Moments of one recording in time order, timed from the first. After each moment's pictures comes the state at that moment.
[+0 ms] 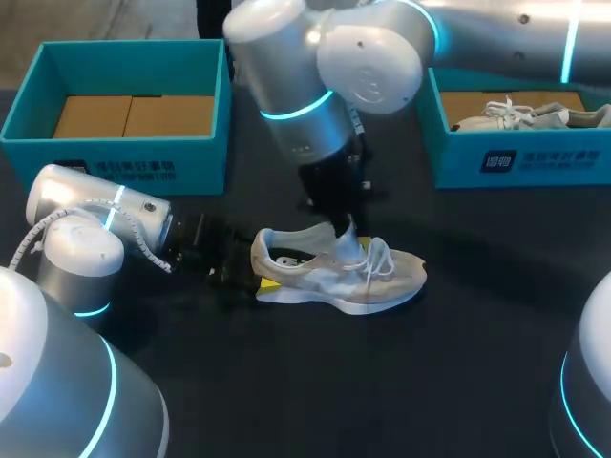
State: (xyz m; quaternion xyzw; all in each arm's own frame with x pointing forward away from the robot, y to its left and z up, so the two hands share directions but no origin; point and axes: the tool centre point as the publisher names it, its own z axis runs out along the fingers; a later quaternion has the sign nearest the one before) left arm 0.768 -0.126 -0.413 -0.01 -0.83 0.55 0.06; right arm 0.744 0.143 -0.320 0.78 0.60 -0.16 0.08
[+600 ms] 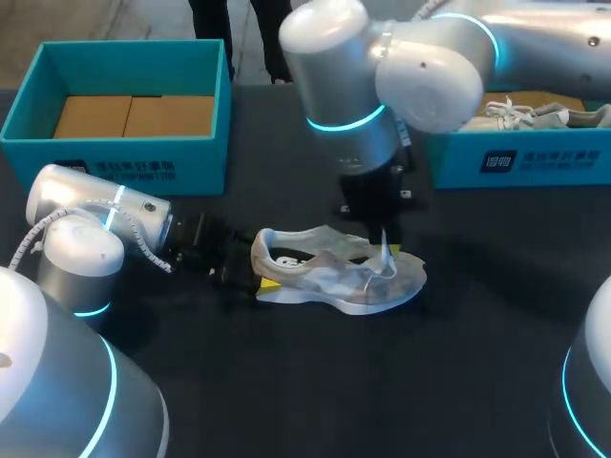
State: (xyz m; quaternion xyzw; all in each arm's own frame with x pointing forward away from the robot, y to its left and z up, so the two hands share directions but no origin) left arm 0.768 -0.126 -0.413 -0.01 -0.83 0.55 0.06; right arm 0.733 0.100 -0.323 0.78 0.61 -0.13 0.08
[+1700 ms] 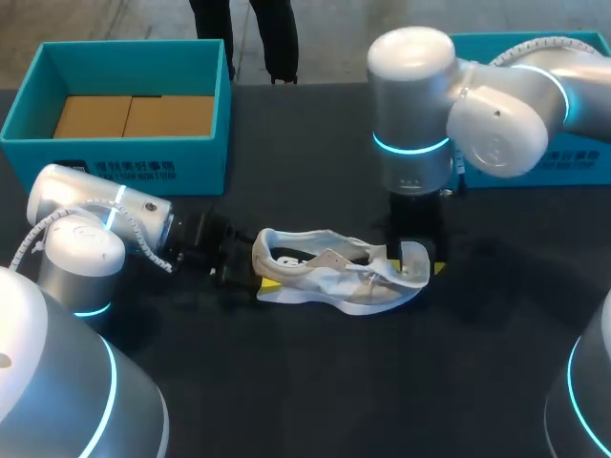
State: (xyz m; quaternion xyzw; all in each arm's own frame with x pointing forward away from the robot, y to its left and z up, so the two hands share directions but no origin) left arm 0.768 -0.127 -0.413 -0.01 -0.83 0.55 0.06; right arm 0.738 0.055 -0.374 0.79 0.61 -0.08 0.02
